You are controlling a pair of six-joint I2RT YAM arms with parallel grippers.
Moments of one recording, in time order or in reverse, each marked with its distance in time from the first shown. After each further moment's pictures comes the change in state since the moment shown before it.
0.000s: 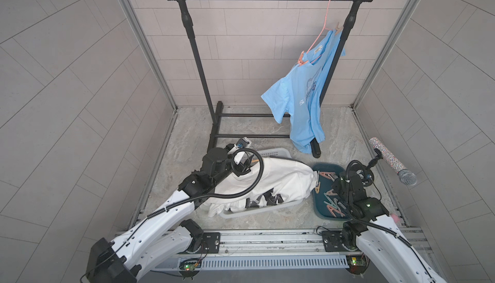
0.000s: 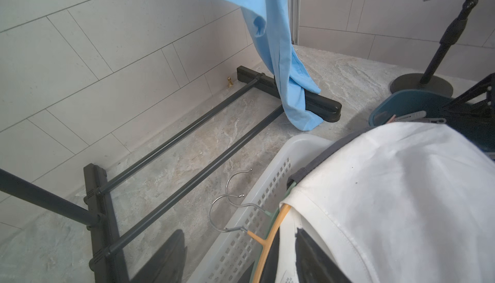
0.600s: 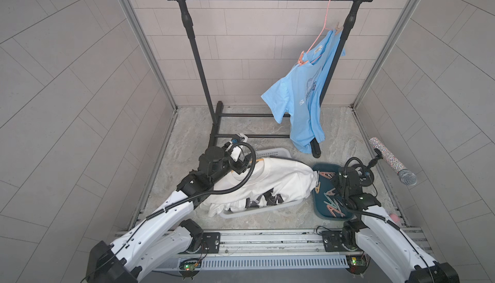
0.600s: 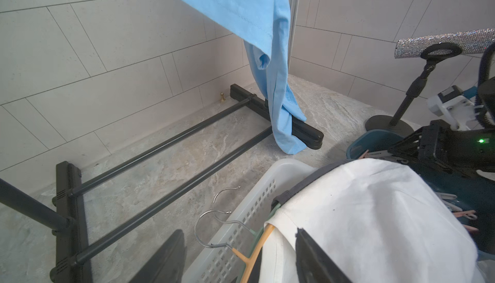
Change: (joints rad) left arm 0.036 -0.014 0.000 0.044 0.089 -0.122; right arm -0.073 0.187 -0.061 0.280 -0.011 0.011
